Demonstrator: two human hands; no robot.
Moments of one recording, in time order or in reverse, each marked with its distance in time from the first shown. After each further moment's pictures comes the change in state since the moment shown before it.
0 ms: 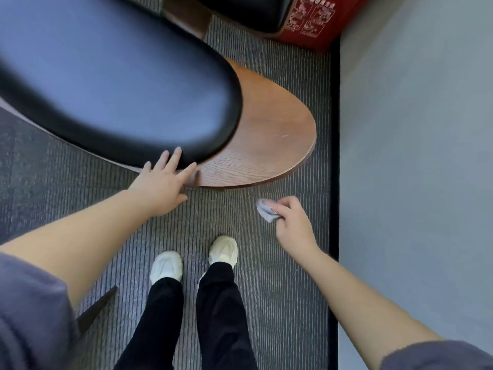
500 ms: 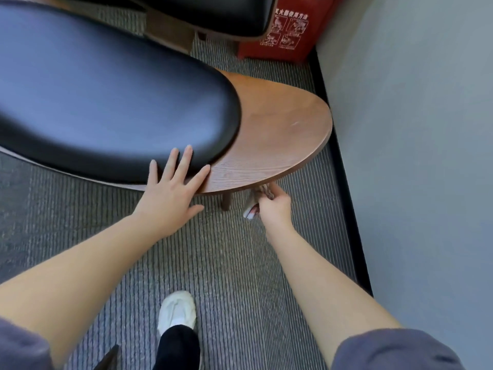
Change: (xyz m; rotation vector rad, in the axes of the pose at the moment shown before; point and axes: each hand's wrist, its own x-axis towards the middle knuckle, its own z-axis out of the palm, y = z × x) left_hand 0.033 -0.011 0.058 0.096 0.470 0.111; right_hand 0.056 -0.050 0.087 0.912 0.253 0.302
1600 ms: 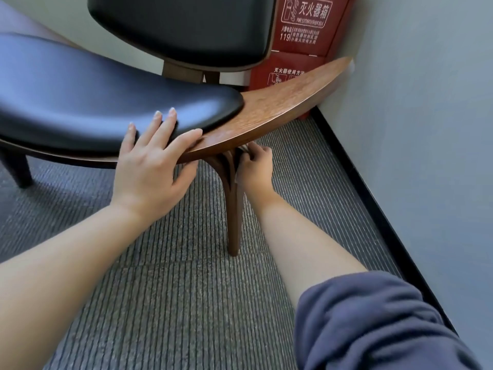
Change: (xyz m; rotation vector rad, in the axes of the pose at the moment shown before) left_hand 0.024 0.012 0.078 -0.089 0.913 -0.062; right_hand 0.134 0.051 0.066 -0.103 0.128 -0.696
